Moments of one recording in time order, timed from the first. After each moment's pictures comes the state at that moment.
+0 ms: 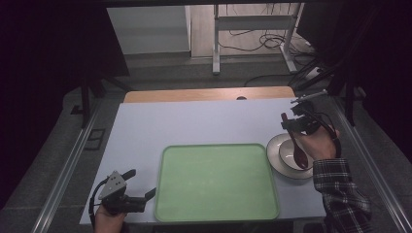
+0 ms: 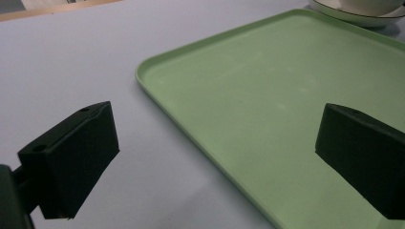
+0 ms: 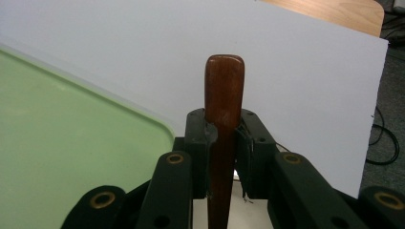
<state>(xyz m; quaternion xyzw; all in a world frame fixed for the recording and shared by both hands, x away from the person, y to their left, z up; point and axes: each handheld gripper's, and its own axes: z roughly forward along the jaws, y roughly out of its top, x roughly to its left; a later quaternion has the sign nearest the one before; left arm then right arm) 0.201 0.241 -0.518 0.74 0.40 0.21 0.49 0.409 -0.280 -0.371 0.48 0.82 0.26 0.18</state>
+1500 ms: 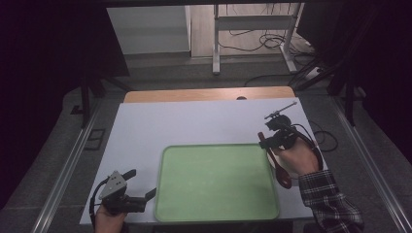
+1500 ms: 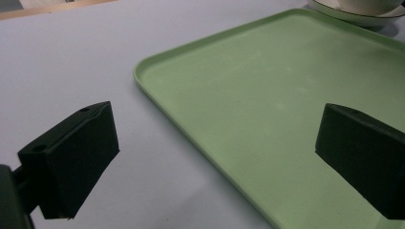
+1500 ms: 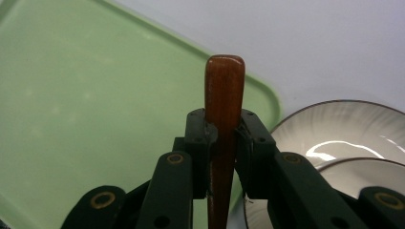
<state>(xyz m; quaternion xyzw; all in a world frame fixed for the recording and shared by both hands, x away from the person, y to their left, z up) 0.202 0.240 -0.518 0.75 0.40 0.21 0.49 0.376 -0.216 -0.391 0.45 0.86 0.22 0.07</state>
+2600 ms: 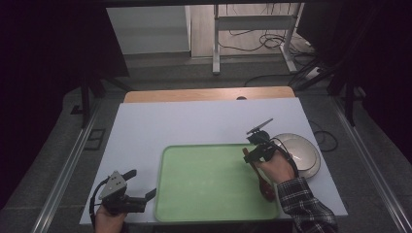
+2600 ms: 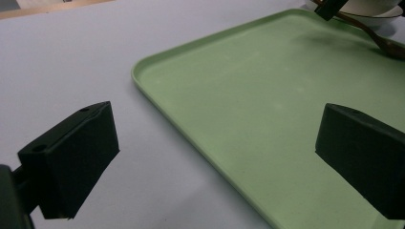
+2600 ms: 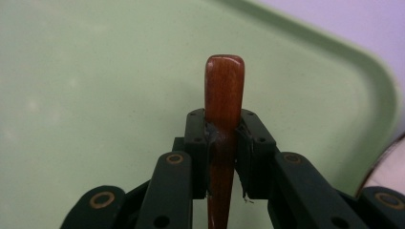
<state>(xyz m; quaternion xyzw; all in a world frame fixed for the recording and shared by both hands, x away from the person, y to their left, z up) 0.202 0.240 -0.518 0.75 0.40 0.20 0.49 0.382 -0.183 -0.467 0.47 0.86 0.19 0.02</state>
